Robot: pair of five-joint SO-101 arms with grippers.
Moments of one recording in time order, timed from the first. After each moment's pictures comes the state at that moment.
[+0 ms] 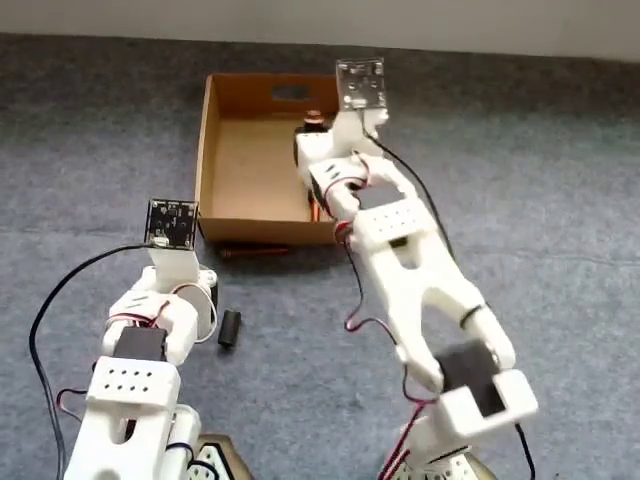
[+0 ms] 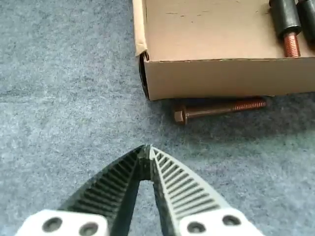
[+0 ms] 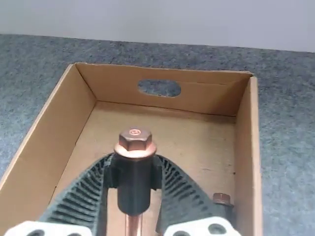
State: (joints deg) left arm -3.0 -60.9 79.0 37.6 0.9; right arm -25.8 6.7 12.5 17.0 -10.9
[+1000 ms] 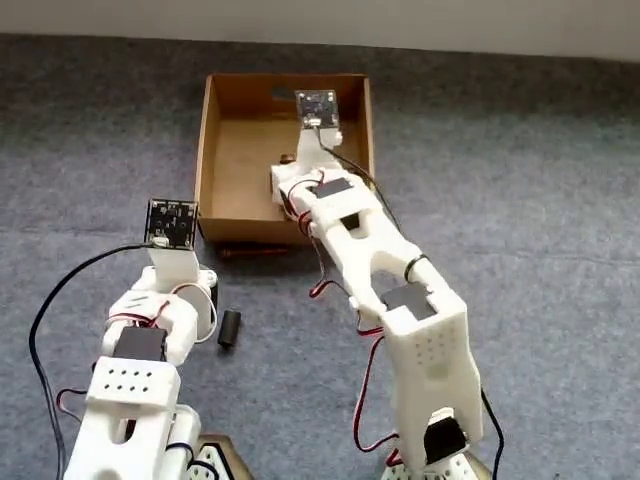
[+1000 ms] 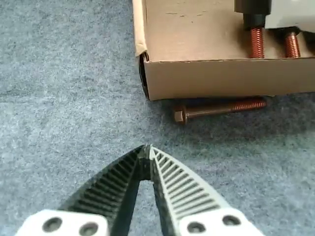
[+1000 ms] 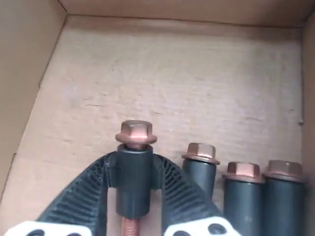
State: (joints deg) left arm -3.0 -60.9 79.0 37.6 0.9; right arm -28.8 33.8 -5.1 23.7 -15.5
